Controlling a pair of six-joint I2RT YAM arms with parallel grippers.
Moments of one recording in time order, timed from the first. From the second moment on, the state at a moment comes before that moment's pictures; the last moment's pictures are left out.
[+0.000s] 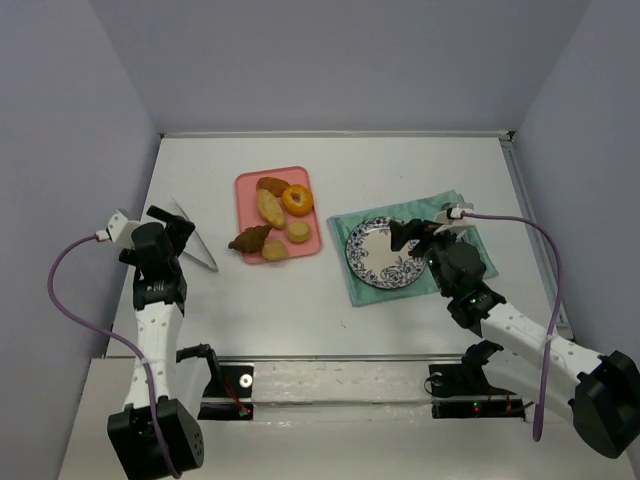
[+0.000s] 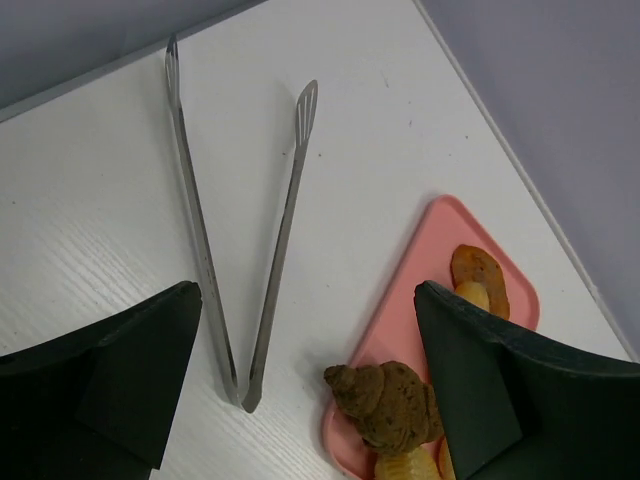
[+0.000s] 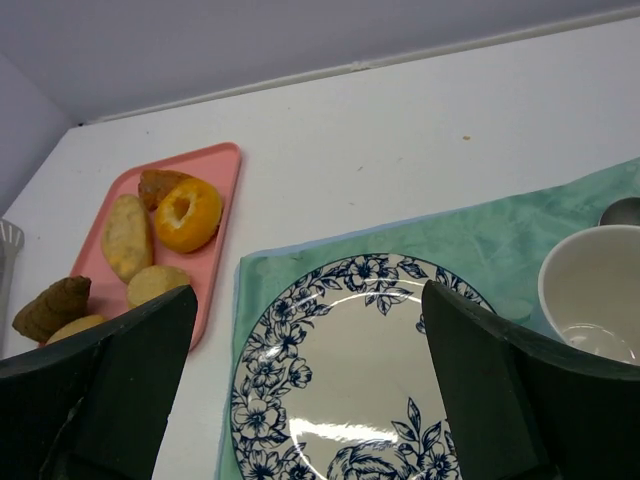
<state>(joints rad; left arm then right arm) 0.22 0.84 0.55 -0.12 -0.25 -0.73 0.59 0.90 0.39 0.50 0.38 0.35</state>
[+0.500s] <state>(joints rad) 0.22 1.14 0.57 -0.12 -0.24 -0.73 0.59 0.90 0.38 0.53 0.36 0.36</state>
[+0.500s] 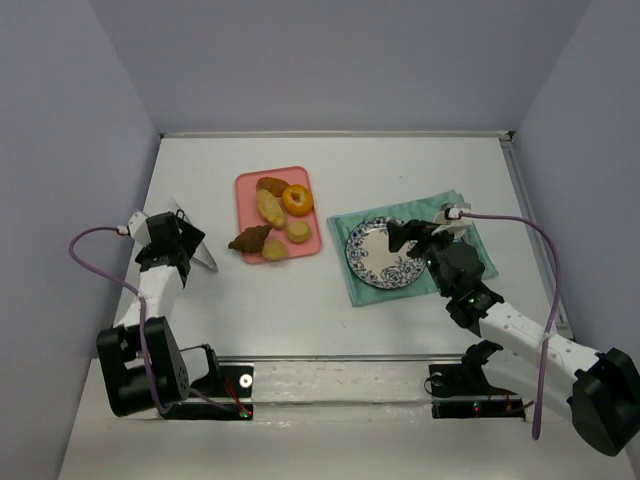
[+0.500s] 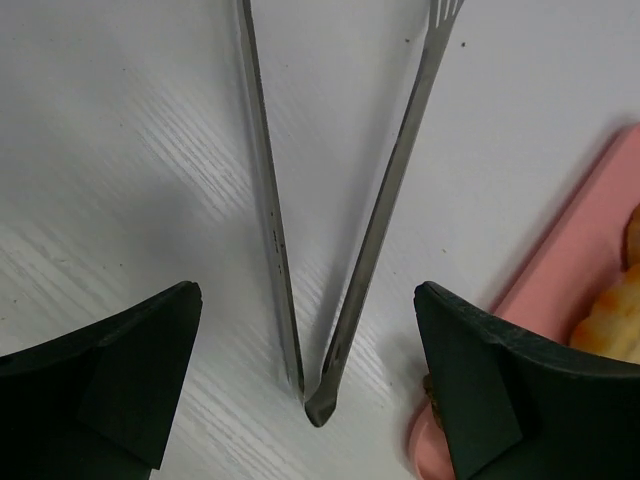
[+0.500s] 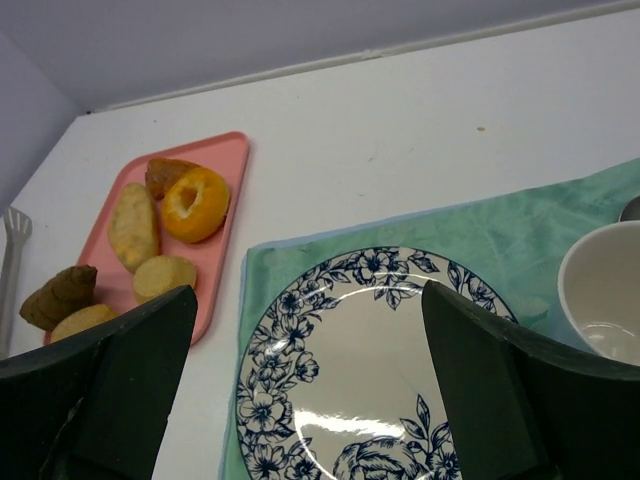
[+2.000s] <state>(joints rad) 0.00 1.46 0.94 -0.28 -0.32 -0.55 0.59 0.97 0.43 0.45 0.40 0.35</state>
